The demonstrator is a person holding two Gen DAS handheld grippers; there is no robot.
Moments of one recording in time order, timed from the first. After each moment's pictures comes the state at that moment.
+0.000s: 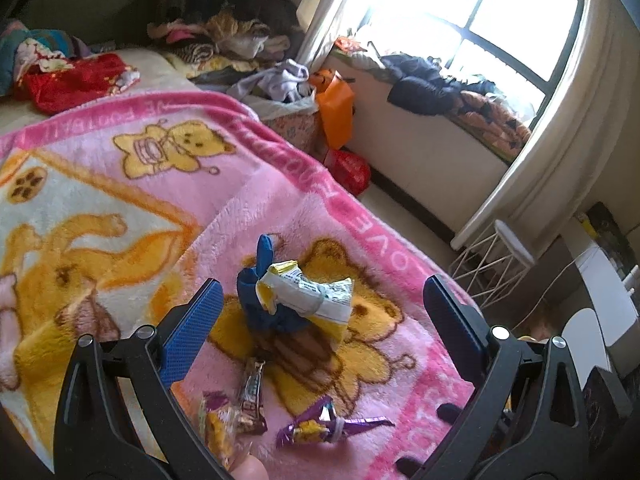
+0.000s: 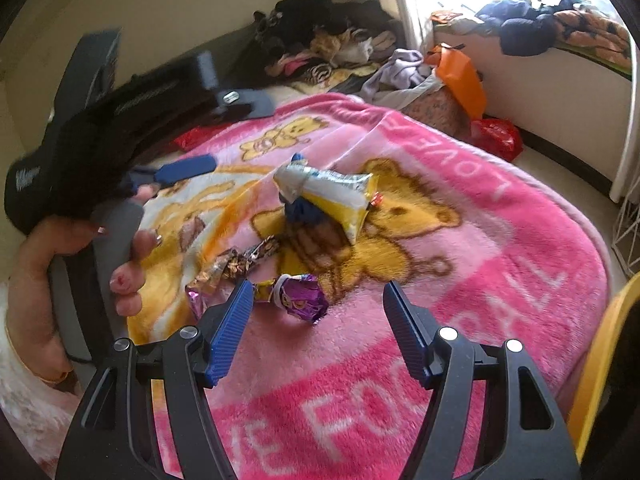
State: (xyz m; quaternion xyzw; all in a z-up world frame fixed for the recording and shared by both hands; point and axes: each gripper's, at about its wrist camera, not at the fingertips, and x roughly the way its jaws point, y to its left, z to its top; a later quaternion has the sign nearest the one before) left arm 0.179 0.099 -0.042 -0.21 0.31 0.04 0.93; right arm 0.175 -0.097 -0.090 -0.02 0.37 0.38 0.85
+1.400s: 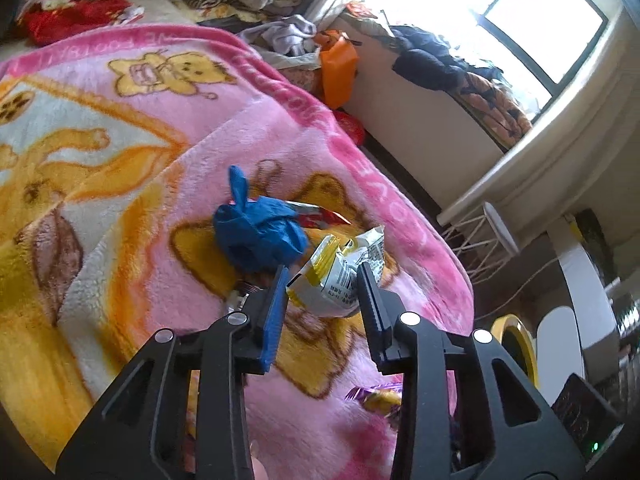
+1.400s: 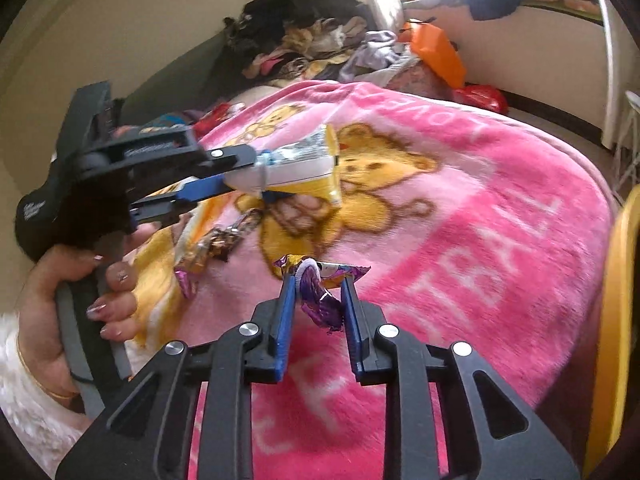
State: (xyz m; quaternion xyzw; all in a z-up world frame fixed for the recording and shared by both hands) left arm 0.165 0.091 -0.080 -0.27 0.36 0.00 0.89; right arm 0.166 -0.138 -0.116 0.06 0.40 0.35 0.85
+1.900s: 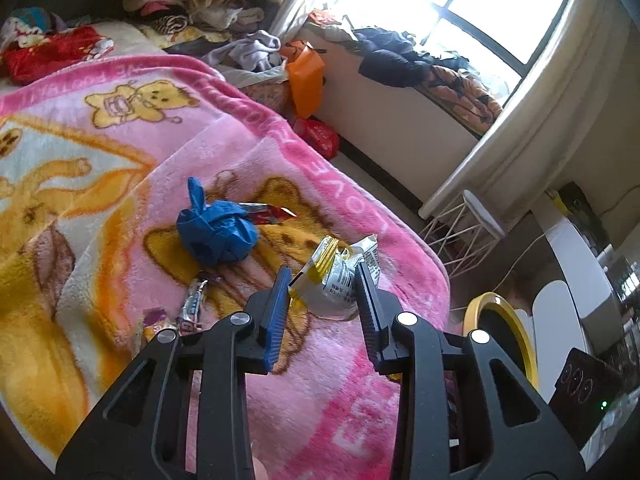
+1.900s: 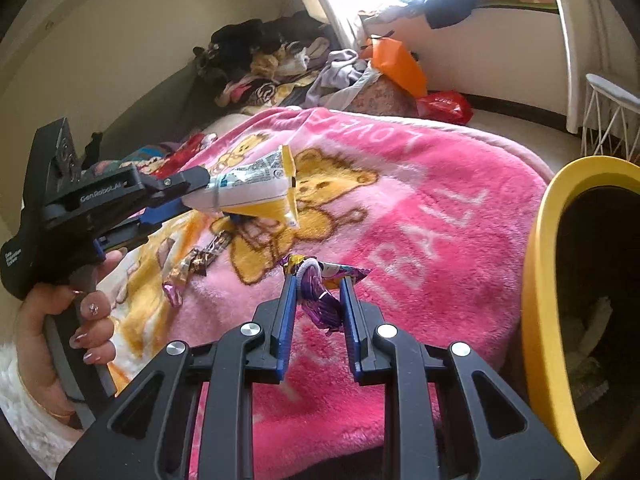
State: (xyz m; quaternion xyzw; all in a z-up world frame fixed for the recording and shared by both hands) left arm 0.145 0.054 -0.056 -0.23 0.34 -0.03 0.91; right arm 0.154 -0.184 -0.102 0.09 0.38 0.30 0.87
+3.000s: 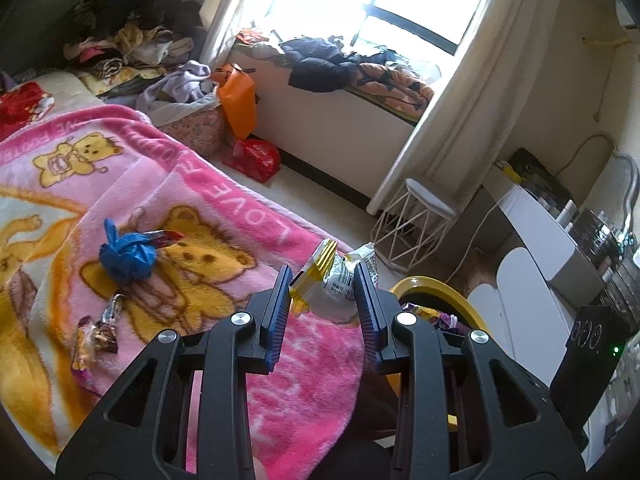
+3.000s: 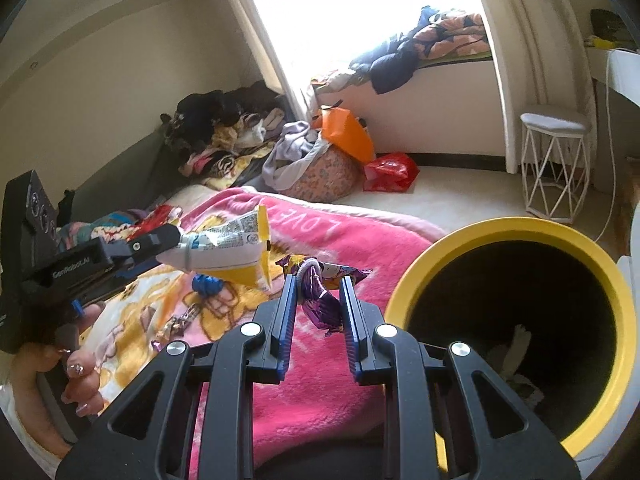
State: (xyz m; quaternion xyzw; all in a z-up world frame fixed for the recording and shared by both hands) left arm 0.125 -0.033 -0.008 -0.16 0.30 -0.11 0.93; right arm 0.125 -0.274 -0.049 0.13 0.28 0.21 0.93
